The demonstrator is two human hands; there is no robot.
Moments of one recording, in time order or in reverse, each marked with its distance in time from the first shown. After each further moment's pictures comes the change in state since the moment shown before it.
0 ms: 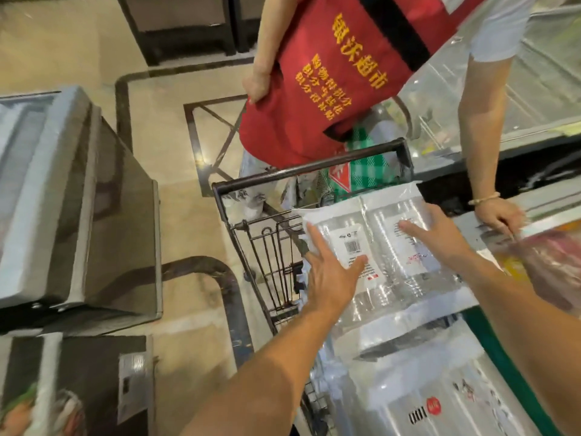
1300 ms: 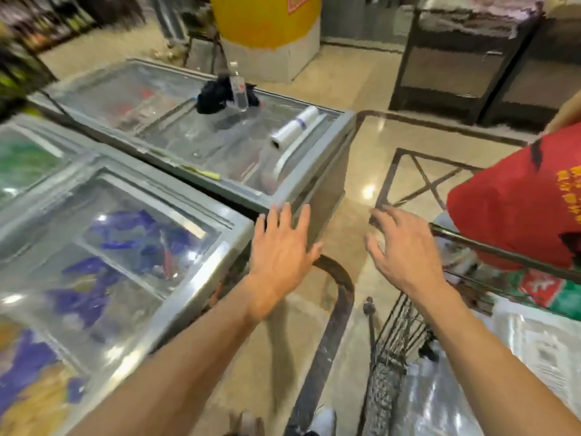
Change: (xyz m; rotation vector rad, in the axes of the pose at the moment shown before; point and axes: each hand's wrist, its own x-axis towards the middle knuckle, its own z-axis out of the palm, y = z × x) left_hand -0.256 -0.073 -0.335 0.935 0.717 -0.287; right_hand -0.207 -0.315 0.247 -0.625 -0.144 -1.267
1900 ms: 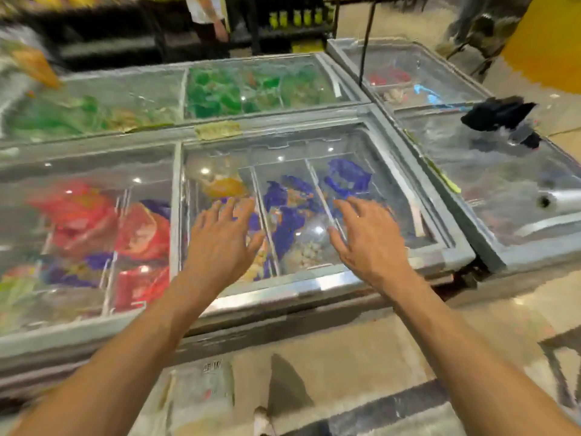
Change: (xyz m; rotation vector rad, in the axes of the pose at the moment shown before) left_hand -0.410 -0.384 -0.008 -0.034 0.088 -0.917; right_hand -0.049 -0.530 0.039 0.260 -0.115 -0.908
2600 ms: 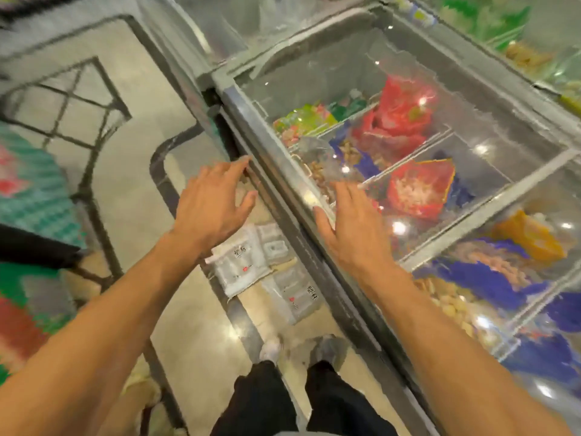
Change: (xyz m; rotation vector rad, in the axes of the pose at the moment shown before) left_hand -0.307 -0.323 0.026 -0.058 0.054 -1.192; right_hand 0.046 -0.467 0.205 0.546 -0.451 -0.966
